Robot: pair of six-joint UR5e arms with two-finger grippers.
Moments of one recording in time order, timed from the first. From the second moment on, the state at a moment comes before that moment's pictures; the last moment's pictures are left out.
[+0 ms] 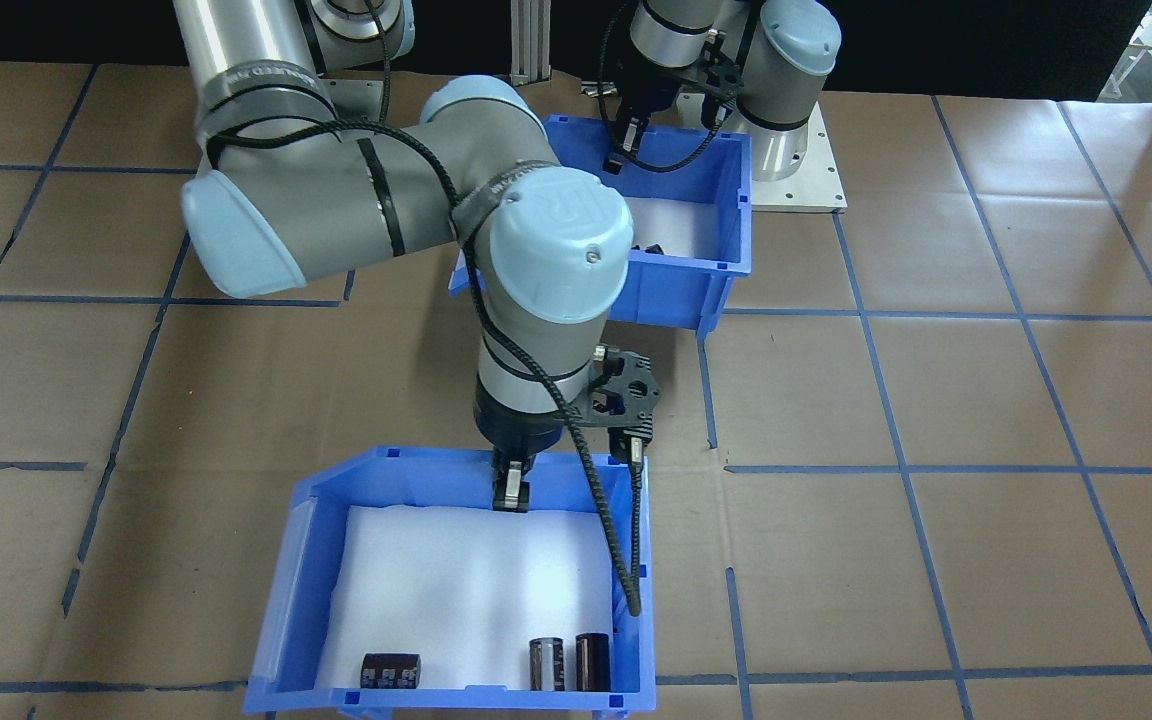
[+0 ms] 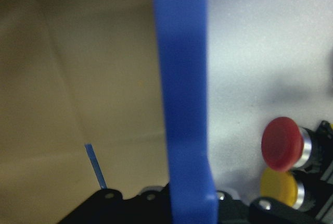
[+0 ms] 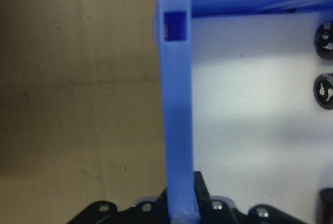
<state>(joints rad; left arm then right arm) -1.80 -1.08 -2.32 -1.31 1.38 -1.58 1.93 -1.02 1.15 -1.75 -1.72 -1.18</state>
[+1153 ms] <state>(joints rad) -1.50 -1.62 -1.90 -1.22 1.40 -1.29 1.36 -1.42 1.52 -1.69 -1.66 -1.72</state>
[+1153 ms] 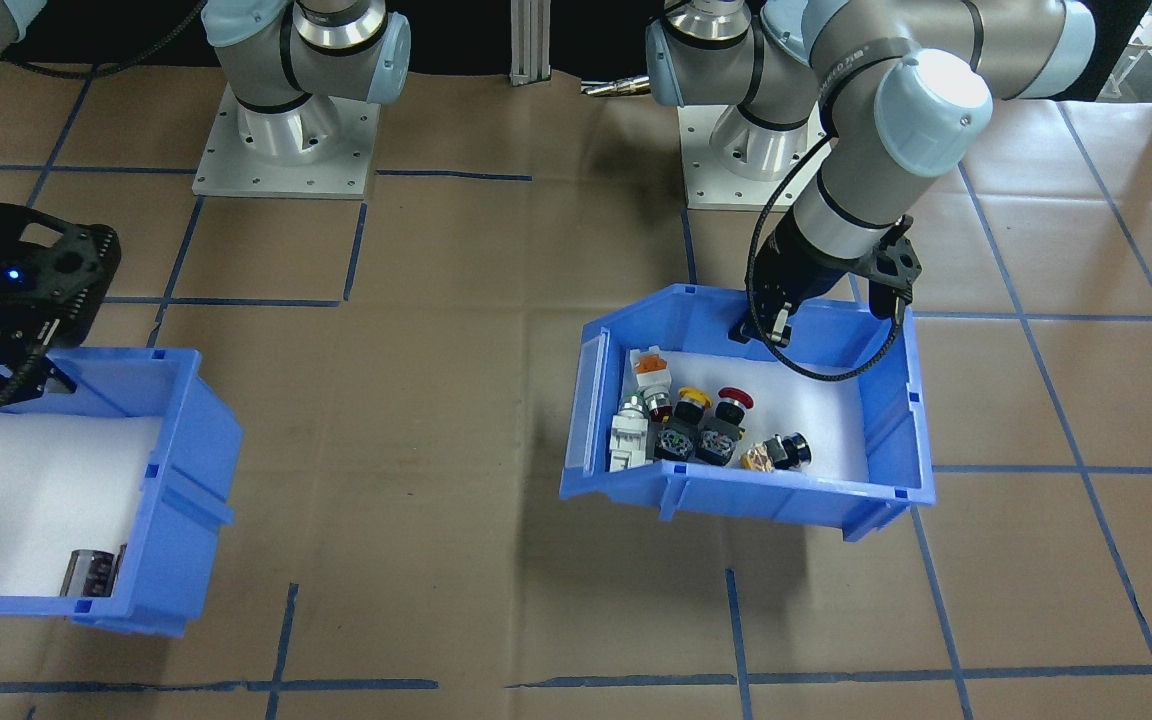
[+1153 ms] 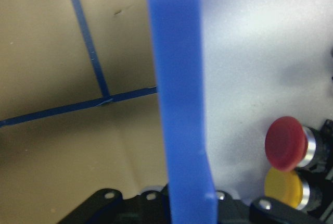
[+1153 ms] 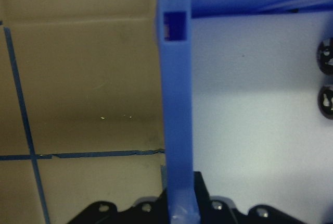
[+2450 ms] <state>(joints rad) -1.81 -2.17 -1.34 -1.09 1.34 -1.77 1.23 -1.66 1.82 -1.77 -1.67 -1.88</state>
